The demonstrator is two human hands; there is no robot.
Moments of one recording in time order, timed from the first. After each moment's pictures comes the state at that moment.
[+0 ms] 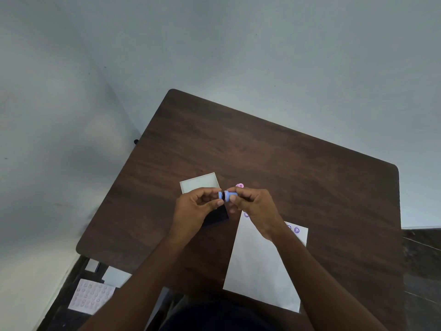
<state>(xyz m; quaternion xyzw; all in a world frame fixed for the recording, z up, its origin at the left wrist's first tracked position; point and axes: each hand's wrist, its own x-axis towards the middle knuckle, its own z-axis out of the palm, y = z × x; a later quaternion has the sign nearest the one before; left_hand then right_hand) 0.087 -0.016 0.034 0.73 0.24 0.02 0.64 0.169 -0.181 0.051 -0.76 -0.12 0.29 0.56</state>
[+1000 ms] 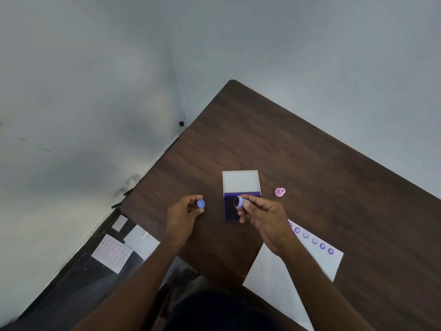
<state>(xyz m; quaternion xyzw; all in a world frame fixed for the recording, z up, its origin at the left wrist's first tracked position) -0.018 0.037 -0.031 0.73 0.44 0.06 0.53 0.119 -0.142 0.034 -0.63 -0.04 0.43 0.65</state>
